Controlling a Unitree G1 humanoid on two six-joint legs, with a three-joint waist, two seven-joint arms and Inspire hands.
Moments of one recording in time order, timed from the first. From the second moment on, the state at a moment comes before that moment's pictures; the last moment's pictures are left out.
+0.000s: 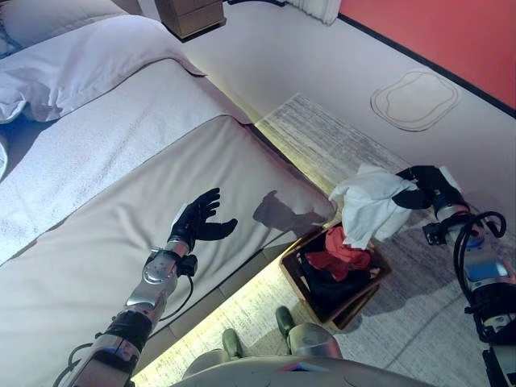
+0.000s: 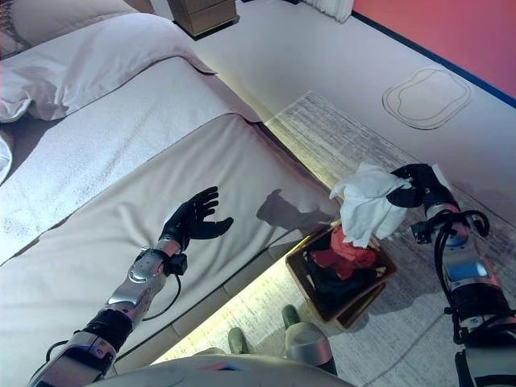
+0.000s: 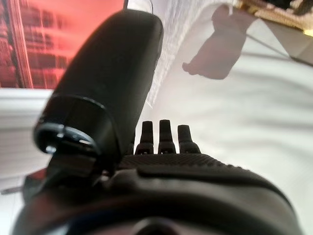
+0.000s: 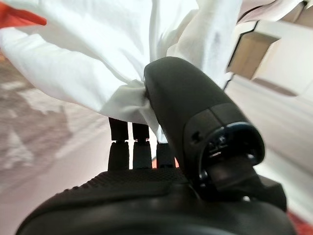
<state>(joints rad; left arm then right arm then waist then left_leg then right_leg) -0.17 0.40 -0.32 0.53 -0.39 -0.20 -0.01 -0.24 -0.75 0.05 0.56 0.10 0.06 -0.03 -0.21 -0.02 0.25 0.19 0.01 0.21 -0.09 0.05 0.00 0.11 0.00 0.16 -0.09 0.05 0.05</state>
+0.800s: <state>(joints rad) -0.17 0.38 -0.40 0.58 -0.39 -0.17 -0.03 -0.21 -0.62 0.14 0.79 0.14 0.05 -0.11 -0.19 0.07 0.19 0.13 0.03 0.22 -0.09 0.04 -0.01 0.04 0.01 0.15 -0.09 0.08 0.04</state>
